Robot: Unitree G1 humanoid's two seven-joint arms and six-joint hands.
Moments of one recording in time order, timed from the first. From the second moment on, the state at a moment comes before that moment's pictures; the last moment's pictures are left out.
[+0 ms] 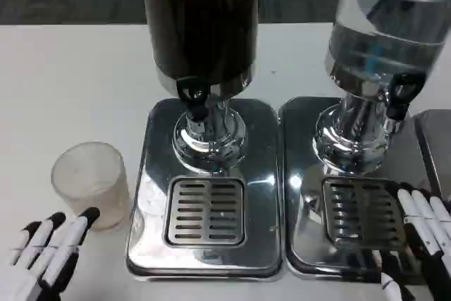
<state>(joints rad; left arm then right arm) 0.74 0.46 0.29 -0.14 0.81 -0.69 0.23 0.68 -0.36 -0.01 -0.28 -0.84 -0.37 -0.30</state>
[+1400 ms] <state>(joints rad) 0.67 0.46 0.33 -0.07 0.51 -0.69 0.23 0.66 -0.37 -0.01 -0.29 -0.74 -0.38 -0.25</state>
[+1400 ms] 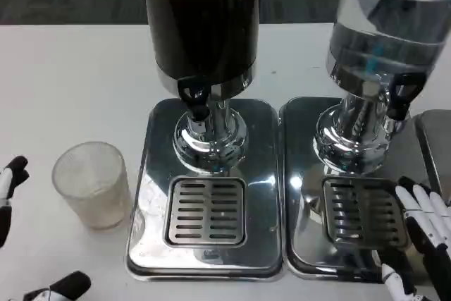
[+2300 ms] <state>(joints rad) 0.37 0.54 0.25 0.17 0.43 -0.56 0.05 0.63 -0.37 0.00 -0.30 -0.70 -0.38 -0.23</state>
